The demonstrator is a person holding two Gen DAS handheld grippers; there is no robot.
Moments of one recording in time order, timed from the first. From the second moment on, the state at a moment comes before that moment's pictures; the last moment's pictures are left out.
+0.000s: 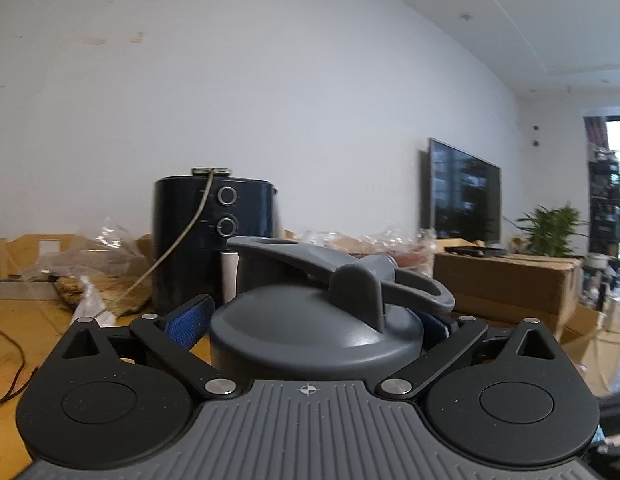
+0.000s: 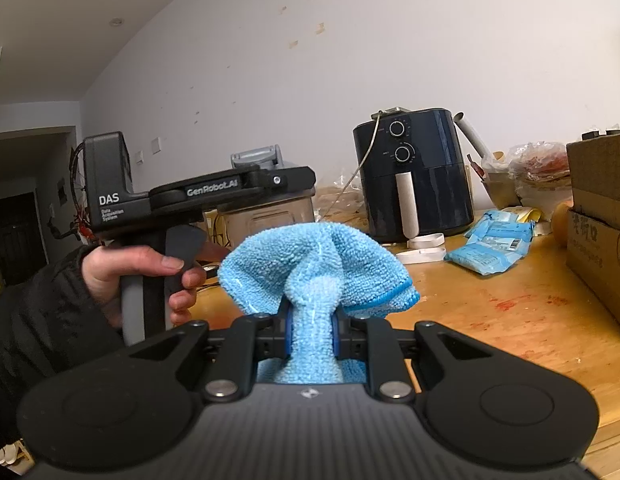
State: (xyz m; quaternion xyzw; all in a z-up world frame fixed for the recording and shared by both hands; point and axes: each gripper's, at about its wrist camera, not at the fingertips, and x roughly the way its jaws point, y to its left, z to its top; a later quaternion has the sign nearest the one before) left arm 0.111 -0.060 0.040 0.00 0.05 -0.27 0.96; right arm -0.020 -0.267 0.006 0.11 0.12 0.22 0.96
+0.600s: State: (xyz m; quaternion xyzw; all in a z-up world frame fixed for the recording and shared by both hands) left arm 0.090 -0.109 0.041 0.00 0.04 -0.06 1.00; right arm -0.018 -0.270 0.003 0.11 0.13 0.21 0.96
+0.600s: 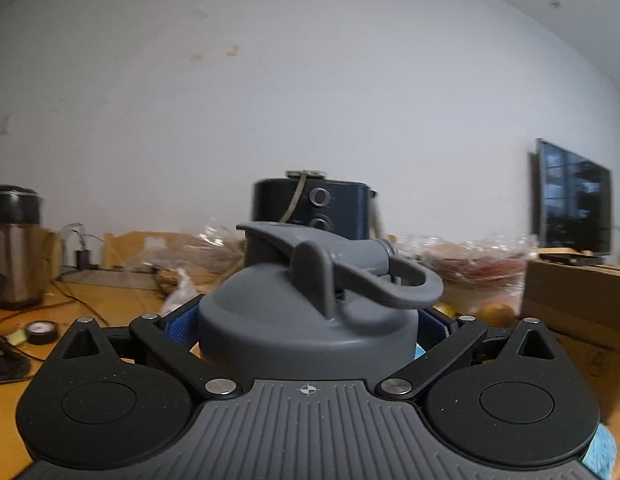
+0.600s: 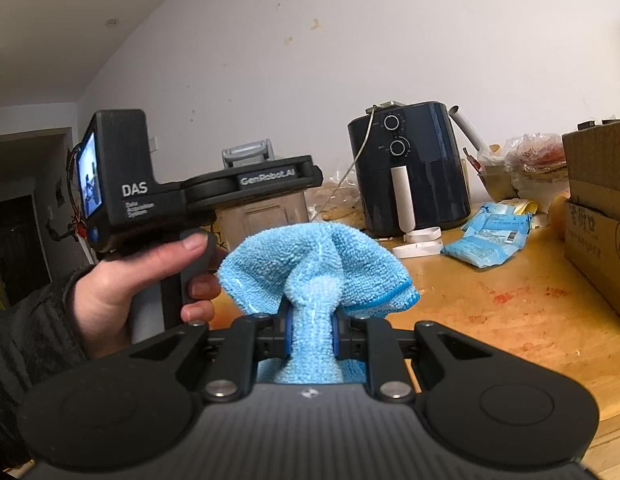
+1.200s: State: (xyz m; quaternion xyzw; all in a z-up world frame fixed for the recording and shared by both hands) left arm 0.090 -0.132 0.050 -0.01 0.04 0.03 1.00; right arm -0.010 -0.265 0.001 0.11 0.13 0.21 0.96
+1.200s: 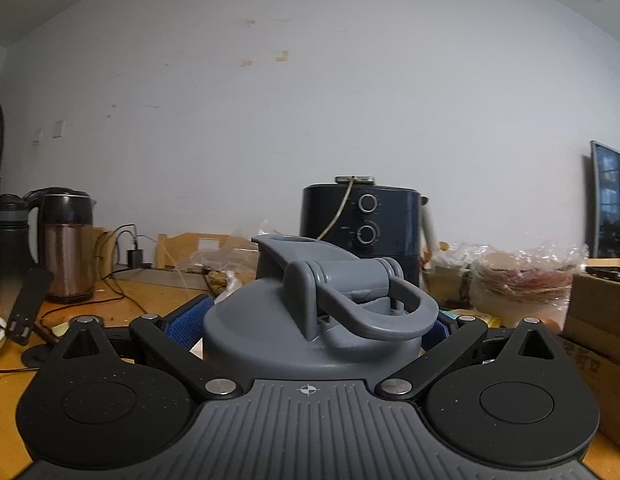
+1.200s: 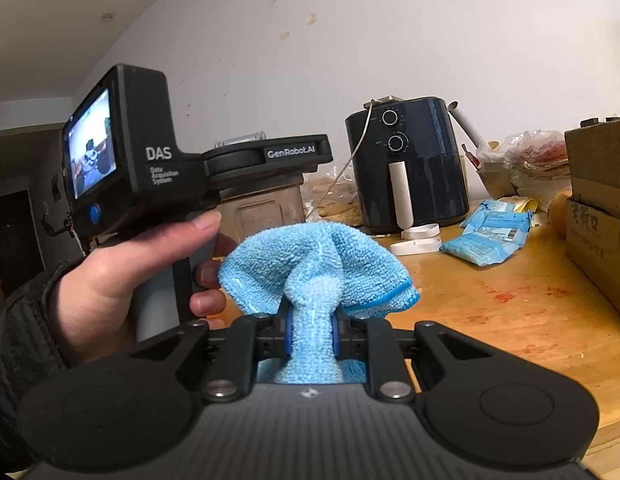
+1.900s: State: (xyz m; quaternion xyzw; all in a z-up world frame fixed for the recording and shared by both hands) left arm 0.092 -0.143 0.050 0.01 0.06 0.06 1.00; right arm -0.013 -0.278 -0.007 0.13 0.13 0.20 0.96
